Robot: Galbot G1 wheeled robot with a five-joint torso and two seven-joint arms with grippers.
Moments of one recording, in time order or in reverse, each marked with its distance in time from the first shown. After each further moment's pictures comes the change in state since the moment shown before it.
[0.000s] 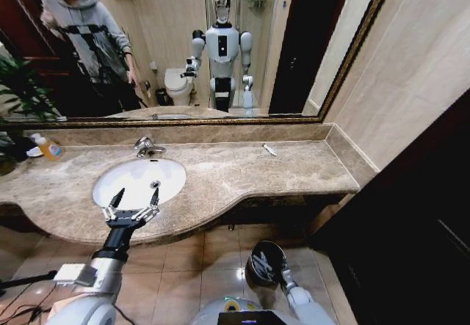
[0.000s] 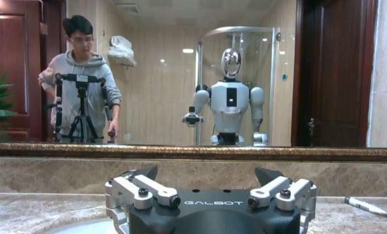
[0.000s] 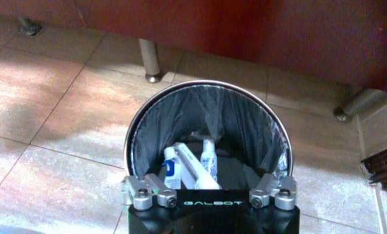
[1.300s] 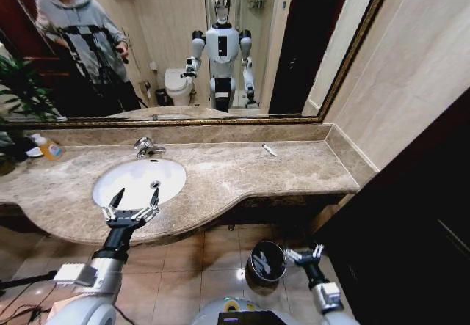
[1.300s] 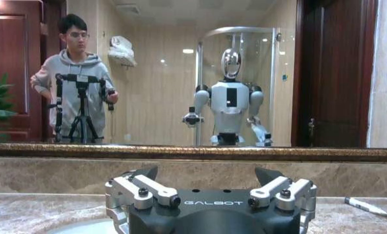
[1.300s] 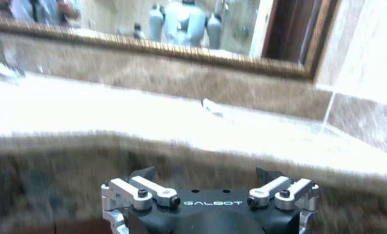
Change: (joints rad) left arm 0.000 0.000 0.000 0.000 0.000 0.000 0.000; right arm -0.743 -0.030 0.139 1.473 0.133 0.045 0.106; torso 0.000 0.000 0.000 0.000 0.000
